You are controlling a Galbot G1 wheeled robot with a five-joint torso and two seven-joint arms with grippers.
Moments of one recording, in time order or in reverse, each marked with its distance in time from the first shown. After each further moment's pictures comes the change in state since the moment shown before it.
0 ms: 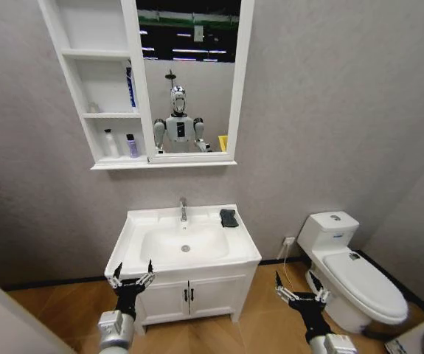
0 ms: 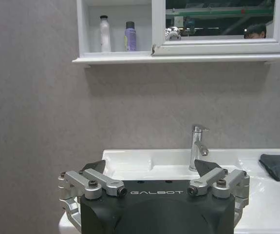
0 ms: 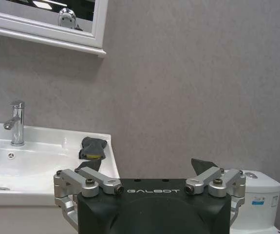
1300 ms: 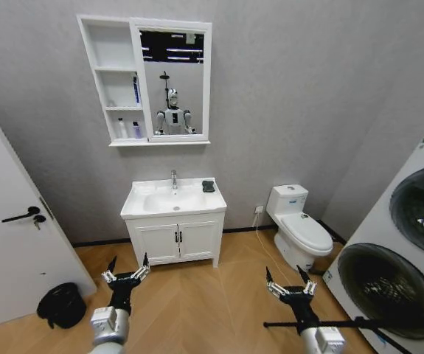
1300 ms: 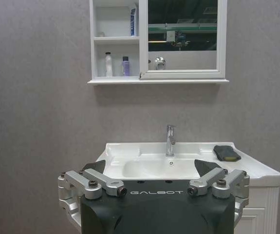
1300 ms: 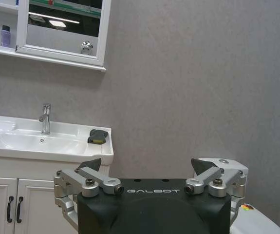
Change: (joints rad) left arm -0.029 0.012 0.002 -0.031 -0.011 0.018 -0.012; right arm 0.094 -0.015 0.006 -0.056 0.021 0.022 -0.086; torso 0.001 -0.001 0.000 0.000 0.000
